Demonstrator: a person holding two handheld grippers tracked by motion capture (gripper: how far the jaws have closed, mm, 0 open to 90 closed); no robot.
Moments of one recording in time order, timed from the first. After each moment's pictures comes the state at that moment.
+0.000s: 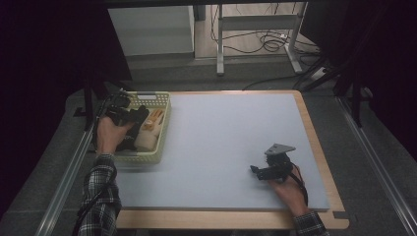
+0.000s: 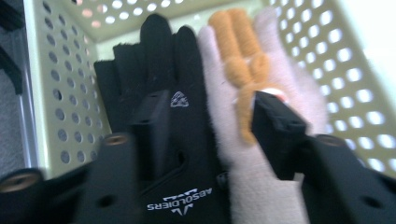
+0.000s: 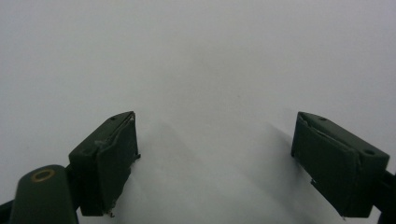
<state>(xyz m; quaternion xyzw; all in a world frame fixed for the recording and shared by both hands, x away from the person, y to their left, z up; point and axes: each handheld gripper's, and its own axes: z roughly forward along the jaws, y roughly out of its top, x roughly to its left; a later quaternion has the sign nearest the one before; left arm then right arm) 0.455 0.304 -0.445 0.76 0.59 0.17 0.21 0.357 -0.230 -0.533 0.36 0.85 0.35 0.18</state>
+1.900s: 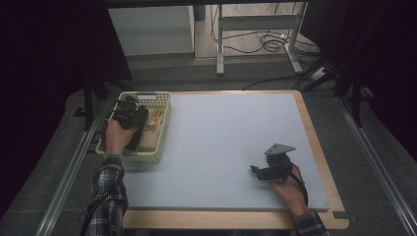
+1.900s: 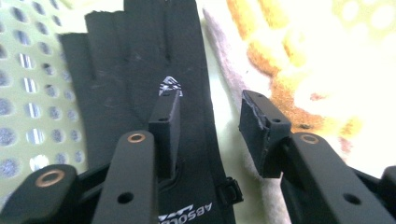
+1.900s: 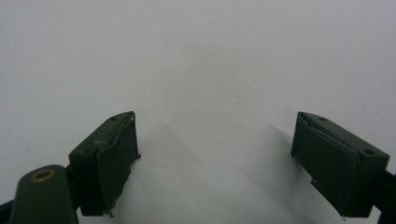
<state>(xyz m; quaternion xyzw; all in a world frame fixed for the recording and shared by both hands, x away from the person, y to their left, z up) 0.468 0.297 -0.470 0.76 0.60 0.15 0.18 0.357 -0.230 -0.533 0.36 0.85 0.35 0.18</state>
